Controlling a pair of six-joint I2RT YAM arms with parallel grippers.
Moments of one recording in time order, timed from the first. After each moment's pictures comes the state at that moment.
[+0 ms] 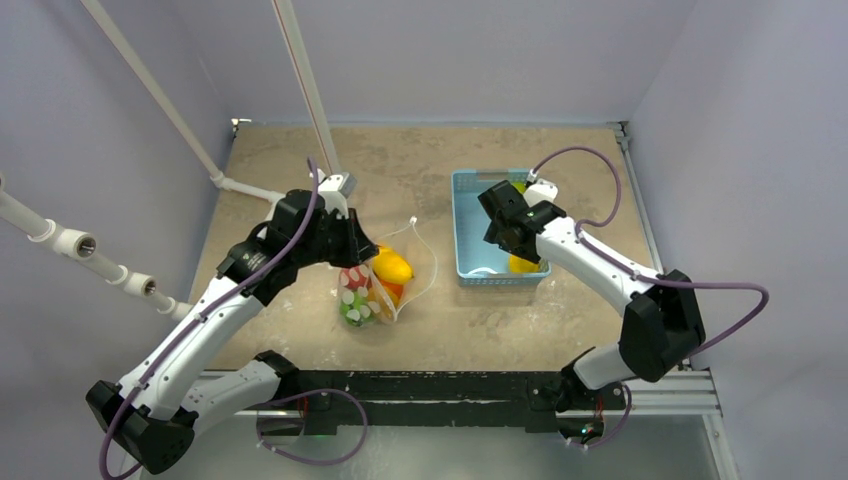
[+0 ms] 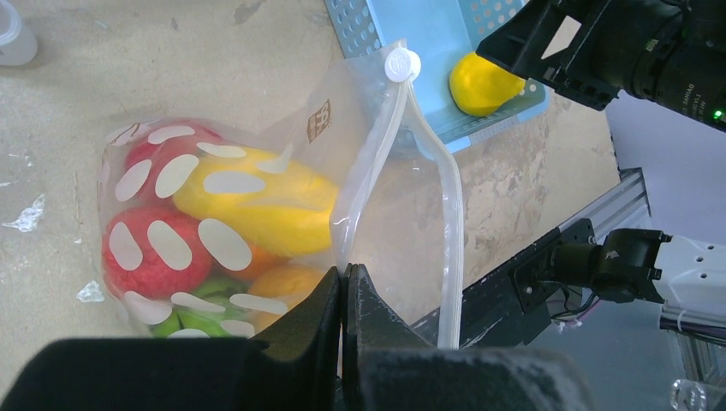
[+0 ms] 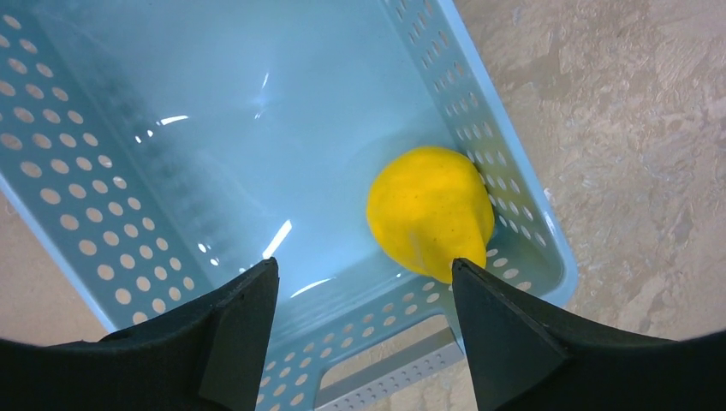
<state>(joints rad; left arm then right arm) -0.56 0.97 1.03 -0.66 0.17 -0.51 0.58 1.46 1.12 -0.81 0.59 0.96</state>
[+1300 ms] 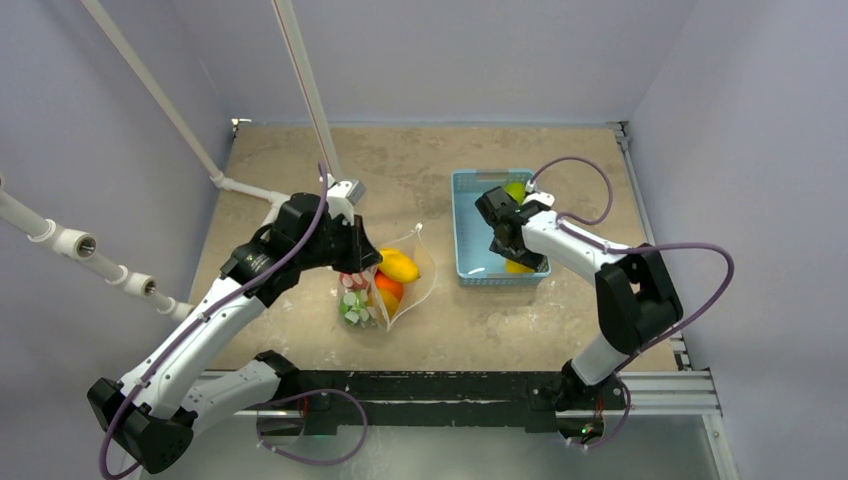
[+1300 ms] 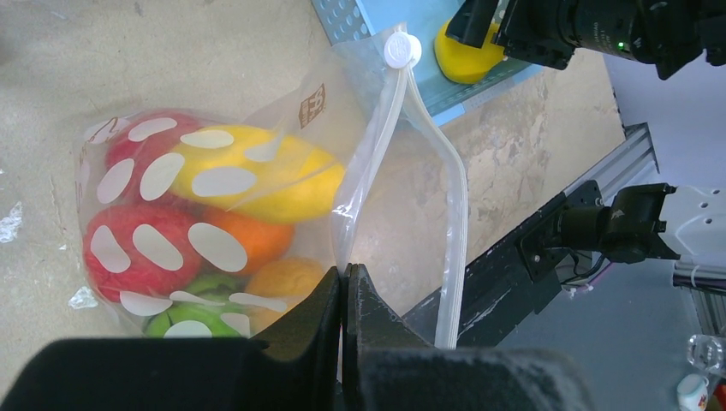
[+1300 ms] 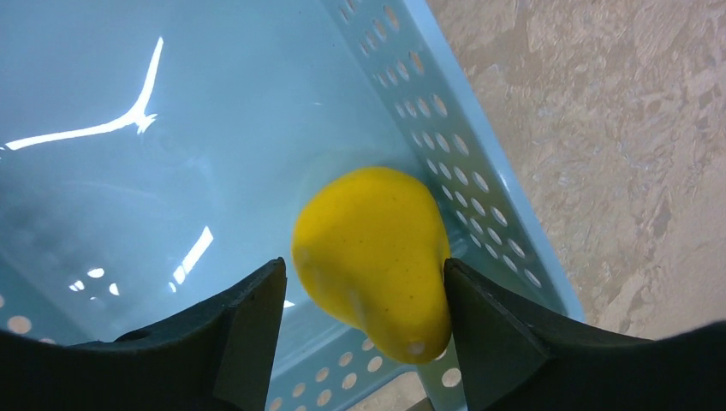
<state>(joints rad) -0.57 0.97 1.00 -0.65 0.23 -0.45 0.52 1.61 1.09 -0.81 0.61 0.98</state>
